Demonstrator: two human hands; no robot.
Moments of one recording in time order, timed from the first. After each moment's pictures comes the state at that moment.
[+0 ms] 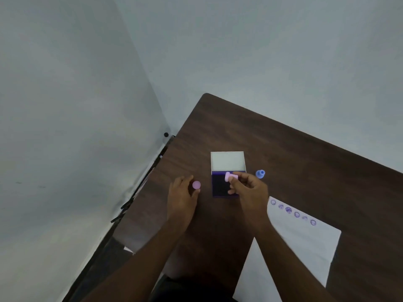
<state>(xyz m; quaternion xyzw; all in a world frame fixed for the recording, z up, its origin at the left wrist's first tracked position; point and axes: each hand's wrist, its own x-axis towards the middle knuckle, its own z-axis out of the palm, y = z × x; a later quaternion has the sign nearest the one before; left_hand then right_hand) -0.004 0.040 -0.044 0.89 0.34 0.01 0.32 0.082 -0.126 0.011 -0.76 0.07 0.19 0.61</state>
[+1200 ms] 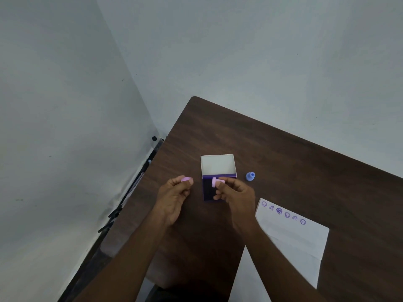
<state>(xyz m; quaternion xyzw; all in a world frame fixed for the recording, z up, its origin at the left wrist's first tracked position) 0.017 0.042 -0.002 0.37 0.43 0.00 0.83 0.073 -0.127 0.004 -0.71 0.13 0.24 0.64</state>
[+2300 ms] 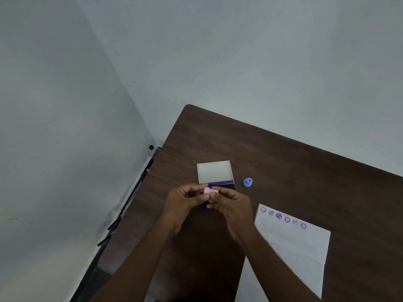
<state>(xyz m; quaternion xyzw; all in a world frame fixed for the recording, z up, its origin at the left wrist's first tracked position) 0.025 0.027 0.006 0.63 0.21 -0.06 0.74 0.071 -0.128 -0.003 -0.63 0.13 0.31 0.70</state>
